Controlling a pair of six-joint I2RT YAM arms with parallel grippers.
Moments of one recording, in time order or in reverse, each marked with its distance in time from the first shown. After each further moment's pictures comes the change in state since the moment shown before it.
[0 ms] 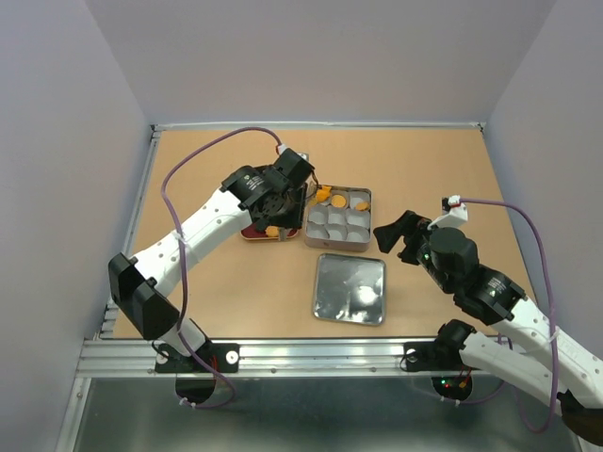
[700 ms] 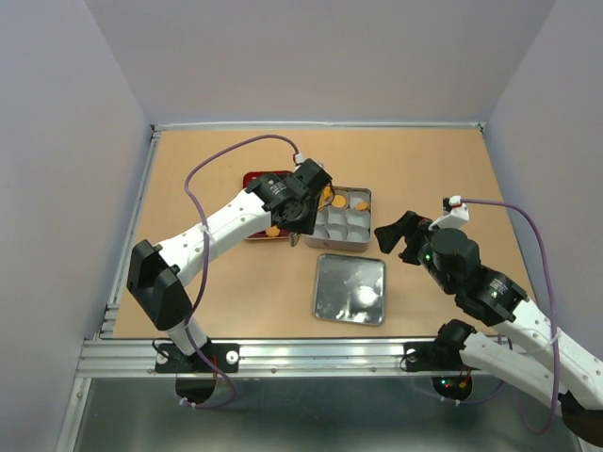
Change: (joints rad) left arm -0.056 0.093 -0.039 0.082 -0.047 -0.001; right arm 0.000 -0.012 0.000 0.000 0.000 -0.016
